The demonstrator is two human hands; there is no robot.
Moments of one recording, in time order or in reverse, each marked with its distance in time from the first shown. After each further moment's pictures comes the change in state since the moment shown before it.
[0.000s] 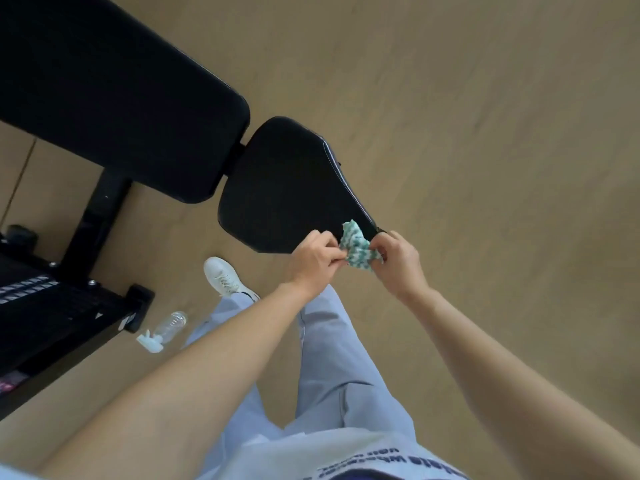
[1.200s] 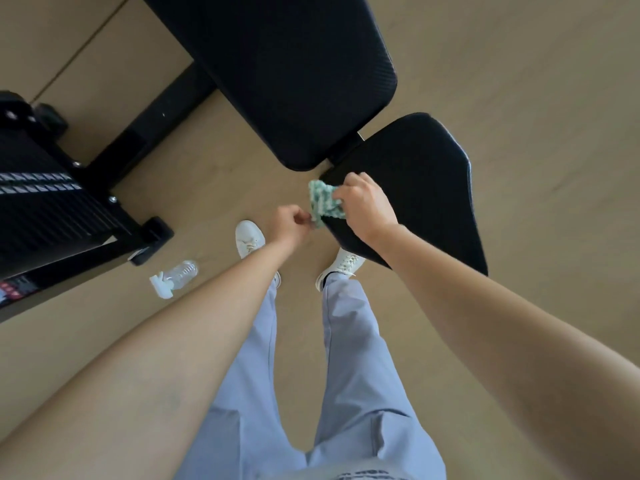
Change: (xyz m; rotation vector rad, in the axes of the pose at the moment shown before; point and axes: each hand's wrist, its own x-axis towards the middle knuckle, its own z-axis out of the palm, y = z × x) left_hand -0.028 -0.206 -0.077 -0.655 0.154 -0.958; right_hand 0.130 -0.204 0.149 -0.511 -0.274 -0.582
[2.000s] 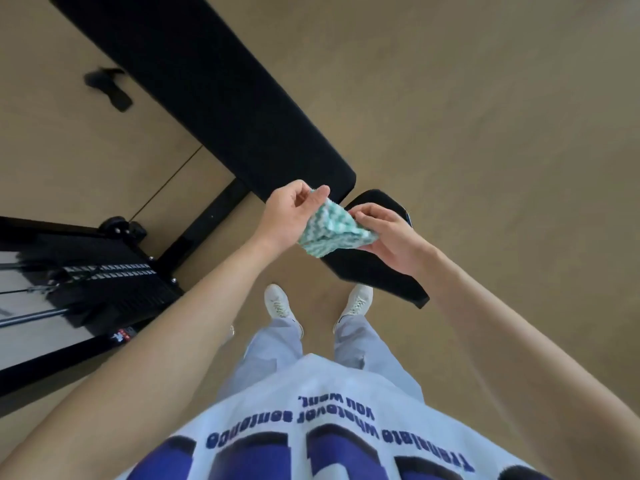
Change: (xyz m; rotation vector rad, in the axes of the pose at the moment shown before) left_hand -0.259 0.207 -0.152 -0.064 -0.049 0.617; right_hand -0.161 -0.073 -0.230 1.655 -0.049 0.230
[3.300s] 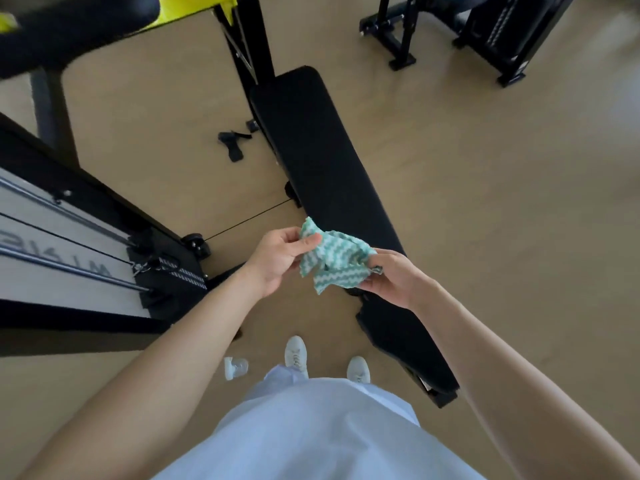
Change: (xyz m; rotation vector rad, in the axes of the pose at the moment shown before) left_hand -0.120 0.014 -0.150 -0.519 0.157 -0.156; right_hand -0.025 -0.063 0.166 -0.027 -0.127 0.184
